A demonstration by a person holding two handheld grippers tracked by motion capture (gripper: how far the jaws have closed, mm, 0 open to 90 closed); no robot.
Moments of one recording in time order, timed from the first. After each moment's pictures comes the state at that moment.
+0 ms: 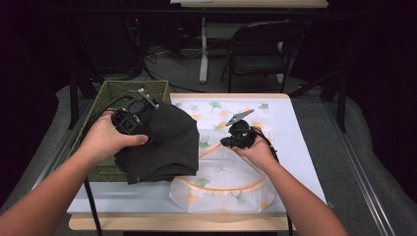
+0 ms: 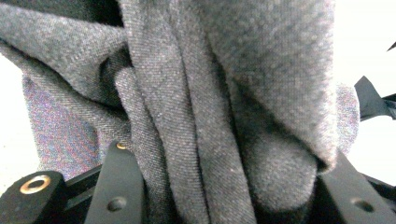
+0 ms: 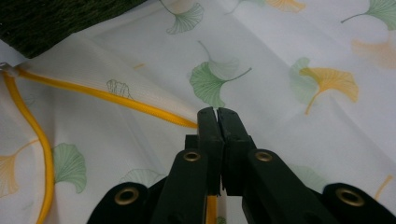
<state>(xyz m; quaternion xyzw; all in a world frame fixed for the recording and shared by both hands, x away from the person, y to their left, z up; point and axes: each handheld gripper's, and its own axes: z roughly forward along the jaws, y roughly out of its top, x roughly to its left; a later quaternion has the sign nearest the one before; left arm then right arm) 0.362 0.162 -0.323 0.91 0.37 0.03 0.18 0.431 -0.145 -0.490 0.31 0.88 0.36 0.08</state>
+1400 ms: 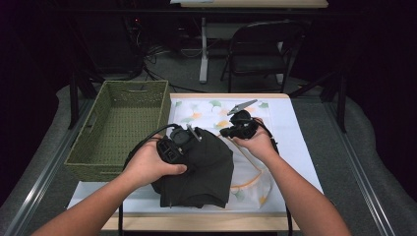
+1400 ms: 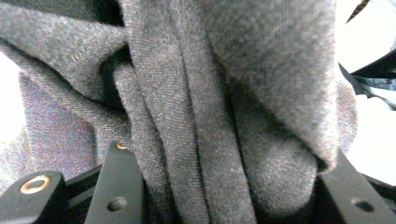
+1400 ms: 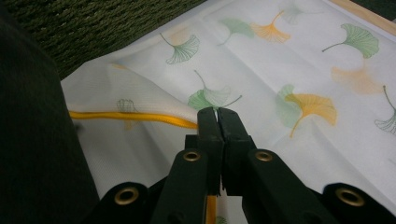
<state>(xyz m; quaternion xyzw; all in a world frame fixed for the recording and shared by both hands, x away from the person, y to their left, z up) 0.329 0.075 -0.378 0.94 0.28 -0.01 0.18 0.445 -0.147 -0.466 0.32 0.86 0.38 0.09</state>
